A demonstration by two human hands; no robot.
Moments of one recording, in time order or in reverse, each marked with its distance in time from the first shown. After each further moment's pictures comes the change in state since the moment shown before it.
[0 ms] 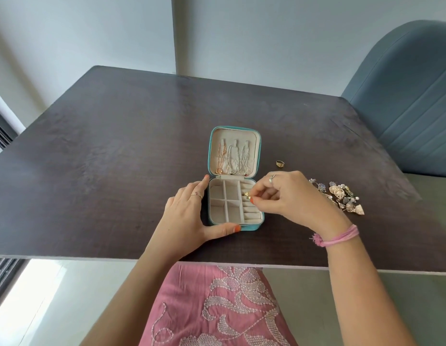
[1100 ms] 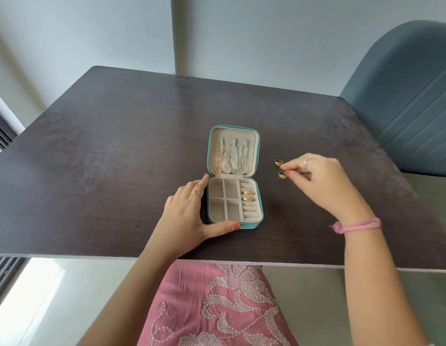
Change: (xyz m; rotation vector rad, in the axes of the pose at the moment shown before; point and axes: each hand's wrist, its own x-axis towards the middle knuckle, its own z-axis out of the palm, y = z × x) left_hand 0.001 0.002 -0.002 -0.006 -0.030 -0.020; right_hand -0.004 0.037 -0.029 -0.189 0.302 0.053
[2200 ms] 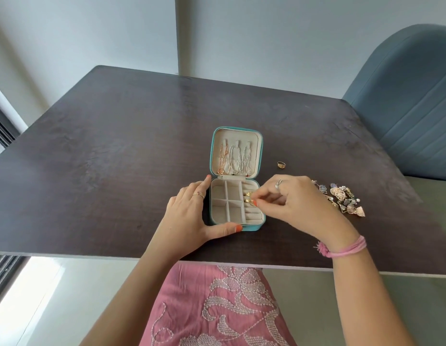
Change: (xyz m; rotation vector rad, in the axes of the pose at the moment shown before) left_hand -0.001 -0.004 0.003 0.007 0.037 0.026; right_hand -0.018 -0.041 0.020 0.241 -0.237 -0.094
